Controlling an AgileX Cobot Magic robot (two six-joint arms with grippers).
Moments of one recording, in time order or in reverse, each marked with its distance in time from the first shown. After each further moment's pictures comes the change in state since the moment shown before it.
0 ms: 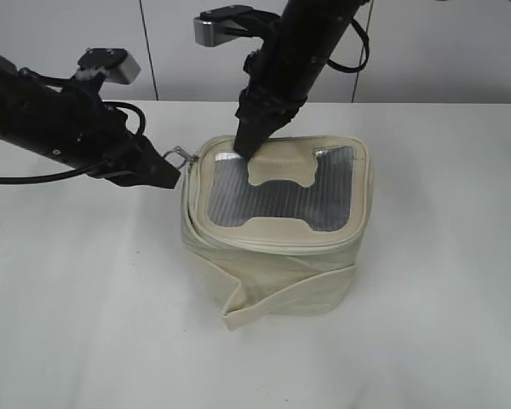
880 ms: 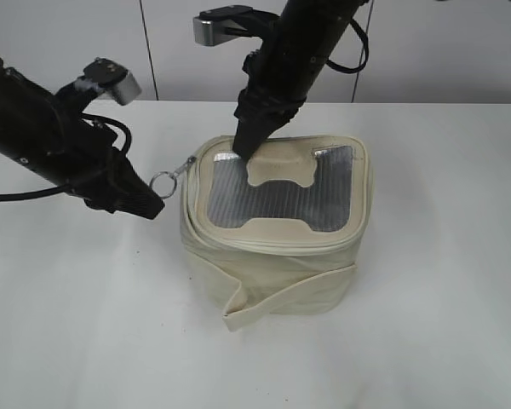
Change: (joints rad) left arm 0.000 -0.060 0.000 0.251 0.196 -0.023; right arm 0.001 0.000 0.000 0.002 0.000 0.014
